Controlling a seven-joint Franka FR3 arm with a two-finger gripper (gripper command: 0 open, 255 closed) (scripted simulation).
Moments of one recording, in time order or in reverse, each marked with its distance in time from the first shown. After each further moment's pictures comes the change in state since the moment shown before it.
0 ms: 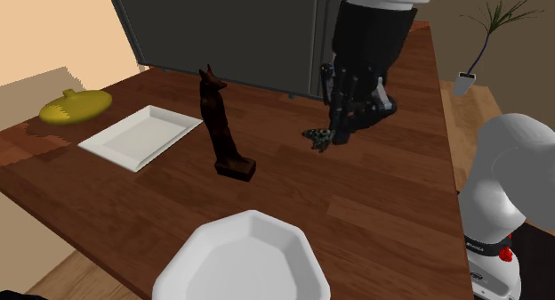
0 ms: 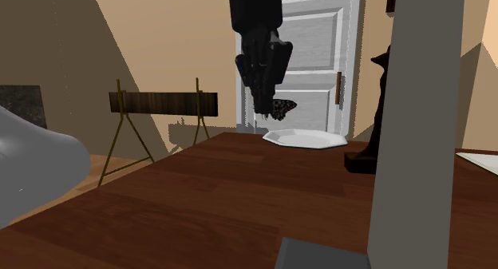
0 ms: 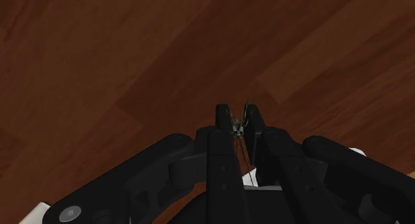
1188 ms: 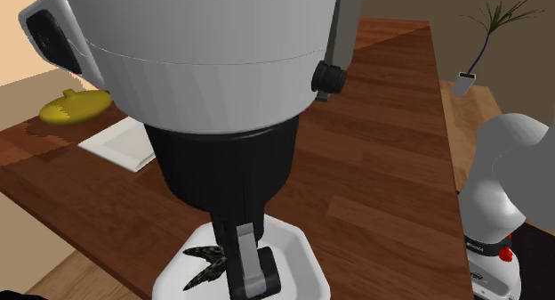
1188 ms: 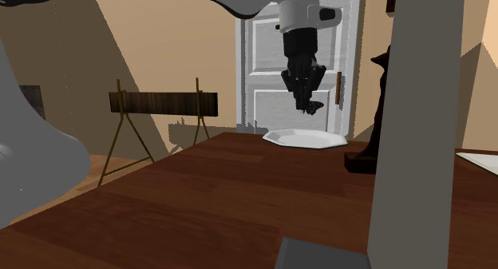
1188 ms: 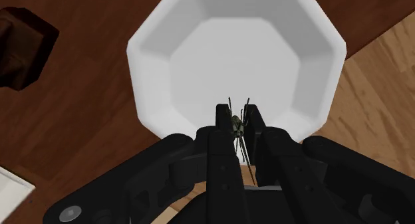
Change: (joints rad) arm 0.008 0.494 0.346 0.412 -0.095 0.095 0.400
